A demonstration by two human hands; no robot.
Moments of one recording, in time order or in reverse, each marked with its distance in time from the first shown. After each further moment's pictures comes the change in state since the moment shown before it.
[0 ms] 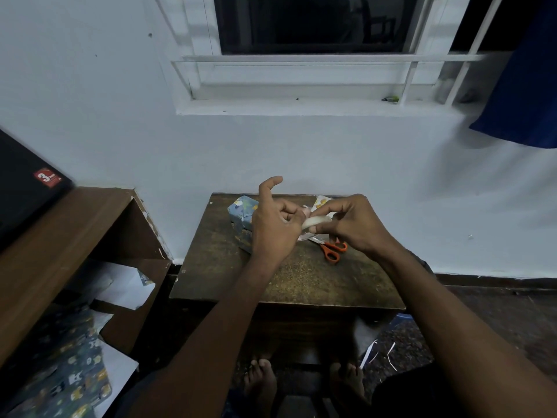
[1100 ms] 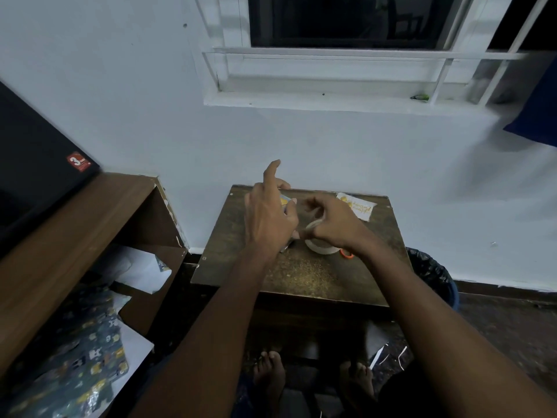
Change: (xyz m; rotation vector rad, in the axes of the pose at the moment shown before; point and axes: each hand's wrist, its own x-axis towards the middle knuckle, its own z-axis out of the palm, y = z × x) left_hand 0.014 -0.019 -0.045 0.492 0.074 0.115; right_hand 0.031 -0.004 0.062 -0.312 -0.076 0.093
